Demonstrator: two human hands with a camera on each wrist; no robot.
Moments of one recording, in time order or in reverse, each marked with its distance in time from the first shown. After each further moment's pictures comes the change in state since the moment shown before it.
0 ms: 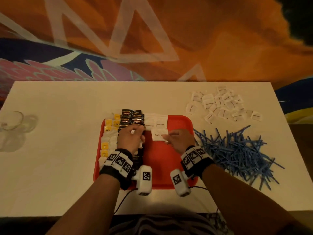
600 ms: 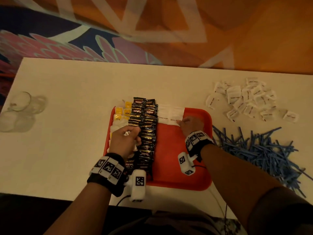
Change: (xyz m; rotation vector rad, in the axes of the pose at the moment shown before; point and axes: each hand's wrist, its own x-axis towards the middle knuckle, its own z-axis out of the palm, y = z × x) left_hand 0.009 -0.034 -0.043 -0.106 0.034 -0.238; right_hand 0.100 0.025 0.032 -0.348 0.150 0.101
